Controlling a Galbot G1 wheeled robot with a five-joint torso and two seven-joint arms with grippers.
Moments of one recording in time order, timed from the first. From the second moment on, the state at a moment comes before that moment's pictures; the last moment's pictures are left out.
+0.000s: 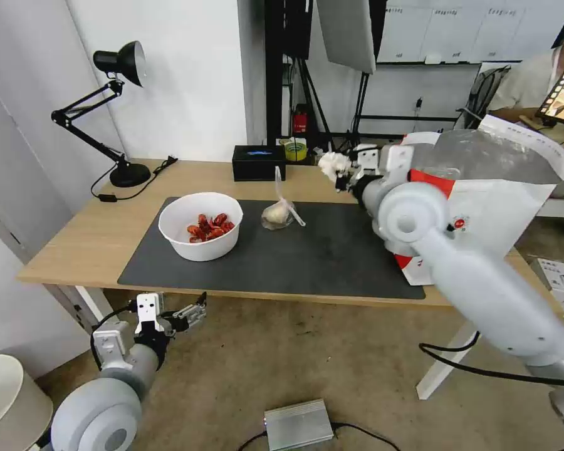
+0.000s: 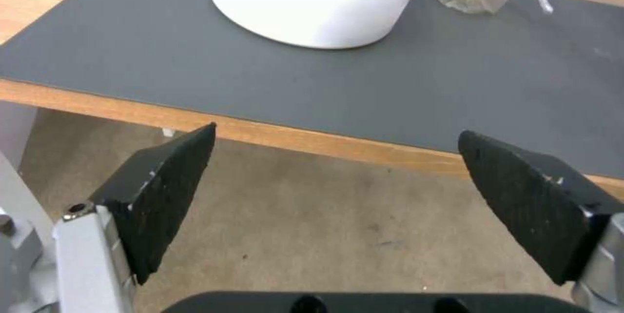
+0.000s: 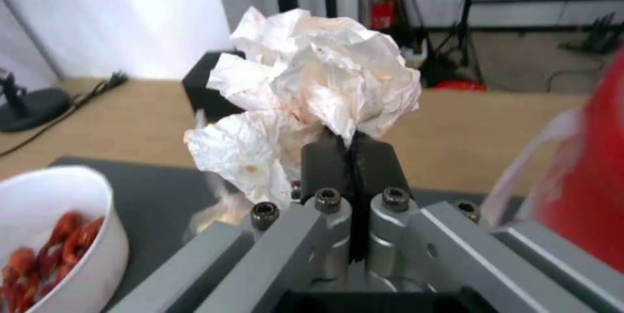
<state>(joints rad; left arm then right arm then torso) 1.52 -0.84 -0.41 -2.32 -0.91 0.33 -0.56 -0.29 0.91 -0.12 1.93 1.36 -0.63 0.85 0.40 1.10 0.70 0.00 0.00</state>
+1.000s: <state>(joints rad) 1.52 -0.82 -0.40 -2.33 -0.91 0.33 -0.56 -0.25 0.58 0.08 1.95 1.60 -0.66 0.95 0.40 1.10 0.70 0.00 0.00</state>
